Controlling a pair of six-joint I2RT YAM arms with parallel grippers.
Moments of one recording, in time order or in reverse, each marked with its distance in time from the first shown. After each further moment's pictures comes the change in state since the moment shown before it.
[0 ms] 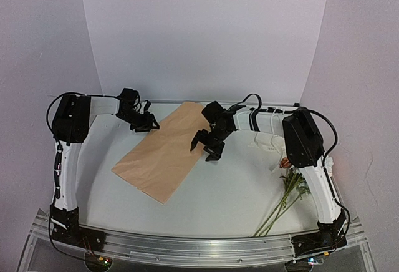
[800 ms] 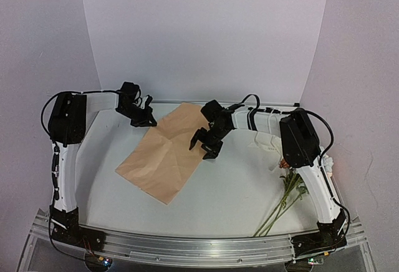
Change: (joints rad) left arm -0.025 -0.060 0.023 -0.081 0.010 0.004; right arm -0.008 0.052 0.082 -0.024 -0.035 0.010
